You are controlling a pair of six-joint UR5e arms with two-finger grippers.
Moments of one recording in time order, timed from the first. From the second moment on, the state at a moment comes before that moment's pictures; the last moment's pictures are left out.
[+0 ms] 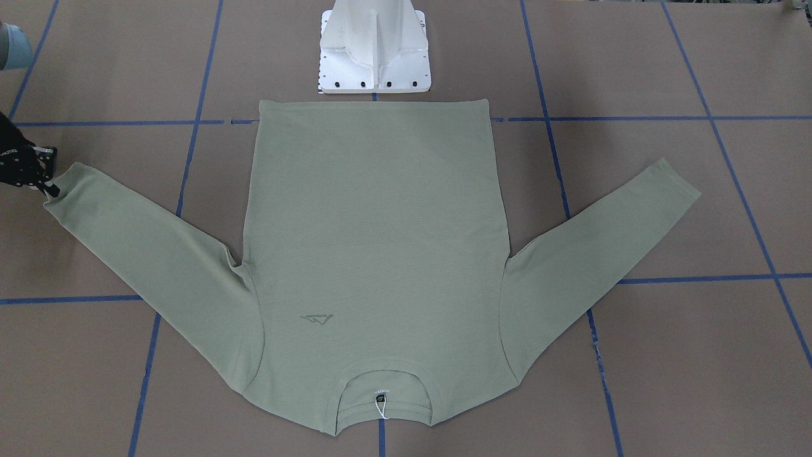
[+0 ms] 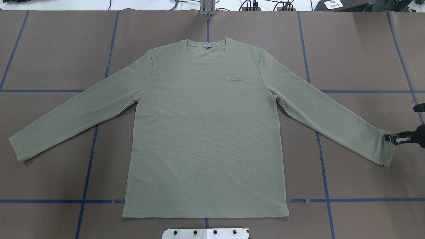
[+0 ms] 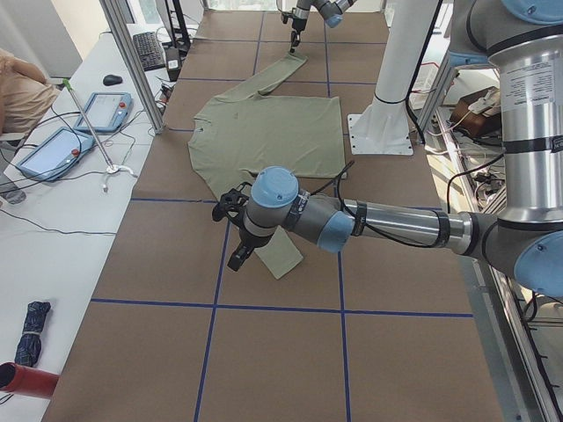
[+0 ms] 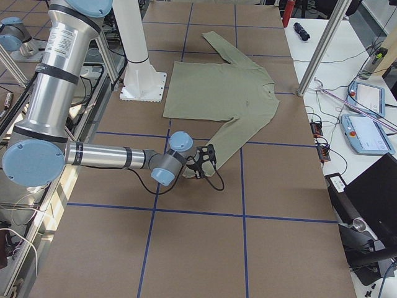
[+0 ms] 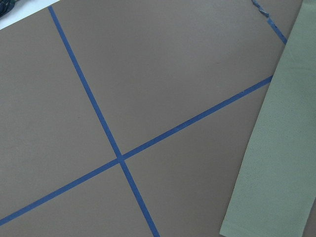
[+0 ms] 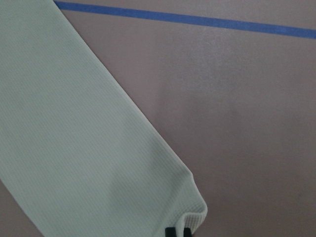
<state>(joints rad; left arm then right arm) -1.54 -1.40 -1.85 -1.93 -2.37 0.13 0.90 -1.88 1.72 -0.57 2.03 0.81</state>
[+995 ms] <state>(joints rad) -1.54 -1.40 -1.84 -1.93 -2.37 0.13 0.83 -1.10 1.93 -1.69 1.87 1.02</state>
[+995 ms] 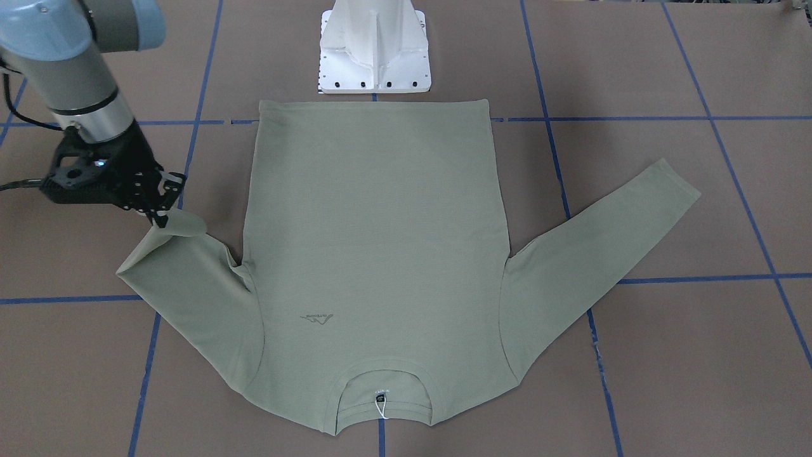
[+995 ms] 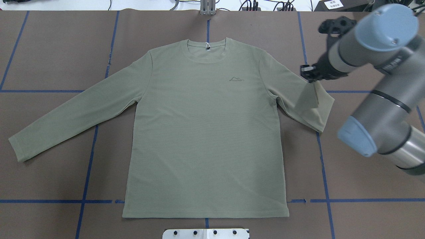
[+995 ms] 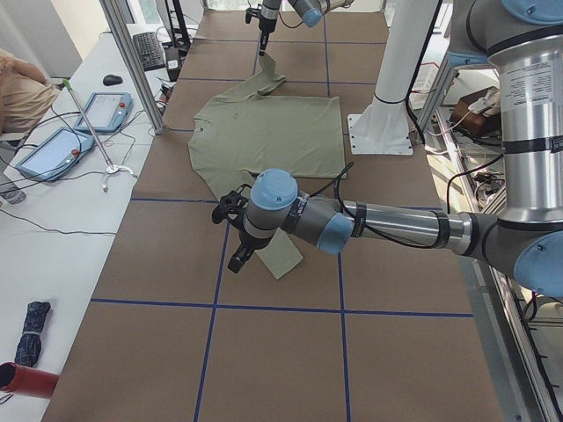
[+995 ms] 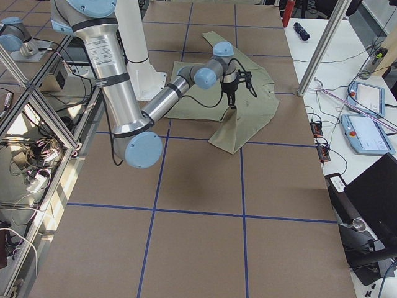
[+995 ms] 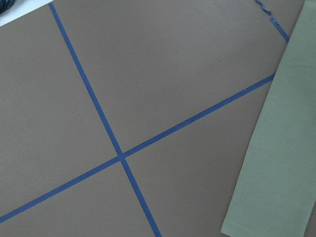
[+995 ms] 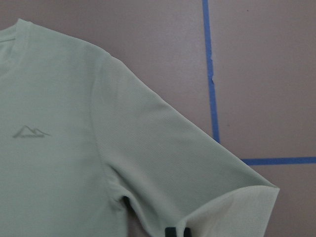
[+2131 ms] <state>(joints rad) -1.54 -1.40 -1.82 -1.94 -2.37 0.14 0.51 -0.31 1.22 -1.70 1.46 1.38</state>
